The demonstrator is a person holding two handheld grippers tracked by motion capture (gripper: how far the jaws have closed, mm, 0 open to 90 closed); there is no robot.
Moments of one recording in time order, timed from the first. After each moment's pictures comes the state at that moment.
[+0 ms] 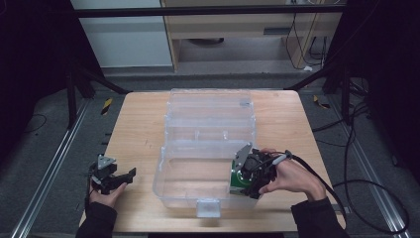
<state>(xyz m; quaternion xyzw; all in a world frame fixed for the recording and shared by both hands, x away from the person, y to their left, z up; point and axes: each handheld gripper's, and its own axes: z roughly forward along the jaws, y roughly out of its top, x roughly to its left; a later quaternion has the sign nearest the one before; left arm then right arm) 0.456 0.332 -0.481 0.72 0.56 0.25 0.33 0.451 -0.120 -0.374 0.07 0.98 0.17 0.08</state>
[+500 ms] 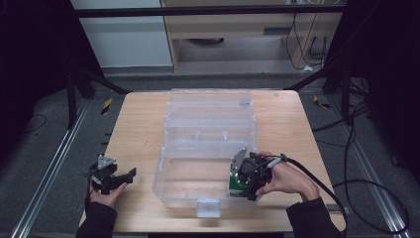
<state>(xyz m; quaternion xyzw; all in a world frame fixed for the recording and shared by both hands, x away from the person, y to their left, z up) 0.456 0.332 -0.481 0.72 0.56 0.25 0.33 0.458 -0.115 -0.399 0.06 0.98 0.15 0.08</state>
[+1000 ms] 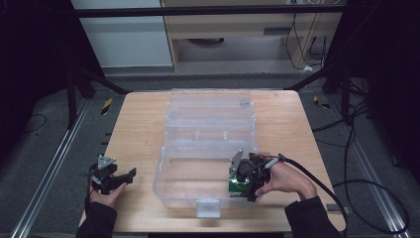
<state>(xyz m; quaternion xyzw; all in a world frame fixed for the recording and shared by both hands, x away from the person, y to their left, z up) 0.456 0.333 -0.481 0.72 0.56 0.24 0.33 0.461 -0.113 -0.407 0.07 0.99 0.13 0.08</state>
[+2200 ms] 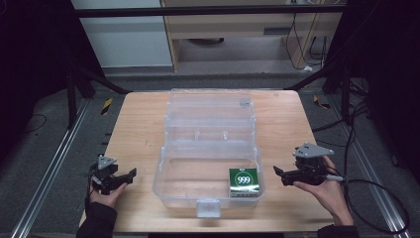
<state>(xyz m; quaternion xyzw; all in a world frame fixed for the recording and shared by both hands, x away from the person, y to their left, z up) 0.456 0.332 -0.482 0.72 0.56 0.24 0.33 0.444 -0.258 -0.416 0.40 0.80 0.37 0.26</state>
